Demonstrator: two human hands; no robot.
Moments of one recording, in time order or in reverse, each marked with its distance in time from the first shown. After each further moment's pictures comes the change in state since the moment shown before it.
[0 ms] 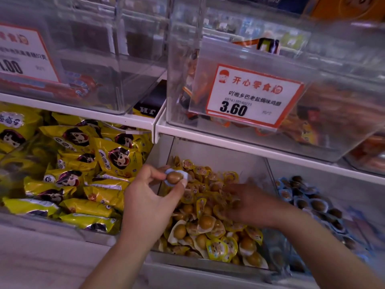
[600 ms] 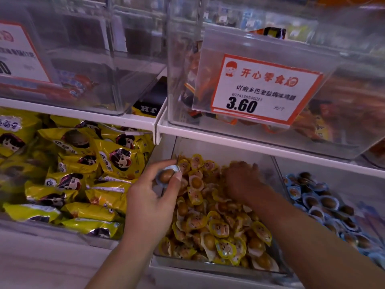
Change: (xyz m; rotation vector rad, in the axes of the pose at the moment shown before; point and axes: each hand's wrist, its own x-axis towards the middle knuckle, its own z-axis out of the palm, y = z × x) left_hand 0.008 -0.004 -0.001 -0.017 -0.032 0.107; right_hand 0.088 0.005 0.014 -0.496 0.081 0.208
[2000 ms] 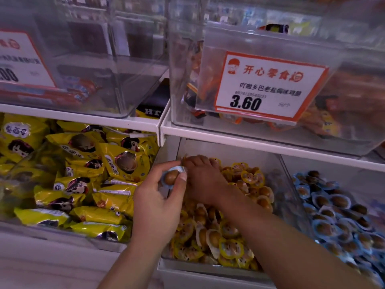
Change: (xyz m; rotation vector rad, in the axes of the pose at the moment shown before) left_hand 0.002 0.001 0.003 -0.015 0.030 0.020; right_hand 0.010 -0.083 -0.005 0.330 0.327 -0.349
